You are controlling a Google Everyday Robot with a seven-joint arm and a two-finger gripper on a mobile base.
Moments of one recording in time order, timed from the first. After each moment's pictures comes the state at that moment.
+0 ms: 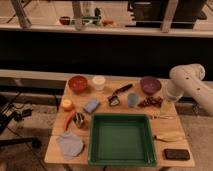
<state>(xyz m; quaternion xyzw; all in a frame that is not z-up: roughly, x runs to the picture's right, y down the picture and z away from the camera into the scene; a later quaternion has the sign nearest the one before) 0.334 0.074 0.798 -0.26 0.00 0.11 0.96</state>
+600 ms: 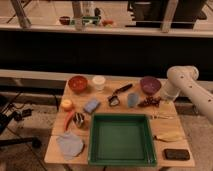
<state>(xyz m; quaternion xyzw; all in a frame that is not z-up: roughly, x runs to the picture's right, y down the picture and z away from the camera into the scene) 0.336 0.082 0.834 -0.29 -0.01 0.11 0.95</state>
